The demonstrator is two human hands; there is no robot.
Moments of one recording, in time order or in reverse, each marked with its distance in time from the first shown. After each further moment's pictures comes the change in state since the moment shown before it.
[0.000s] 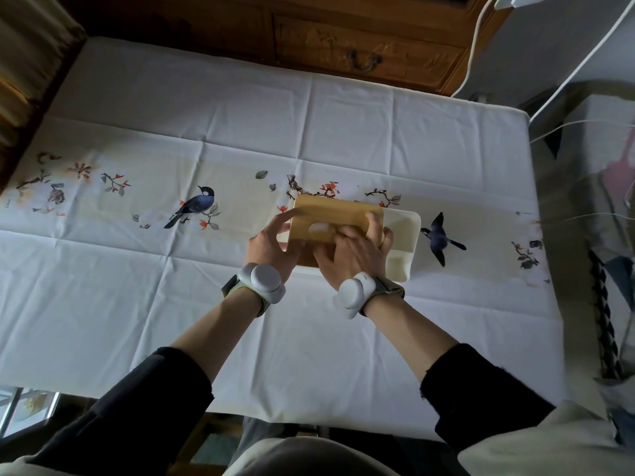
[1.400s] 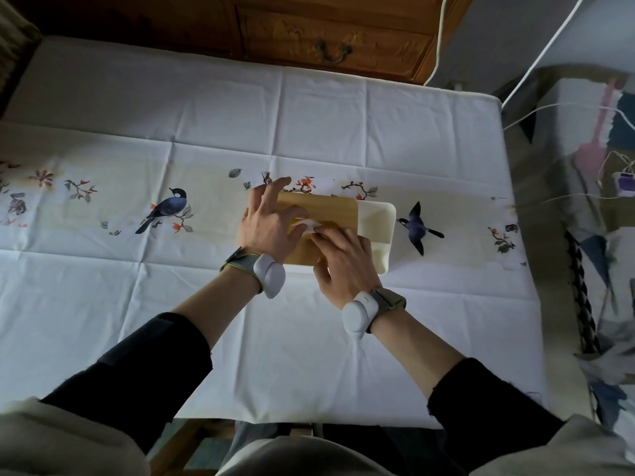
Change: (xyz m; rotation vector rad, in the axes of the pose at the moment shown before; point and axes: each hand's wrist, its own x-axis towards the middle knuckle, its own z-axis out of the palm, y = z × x) left_hand 0.020 0.030 0.018 0.600 0.050 0.479; right_hand -0.025 0.035 -0.012 0.110 0.021 -0.273
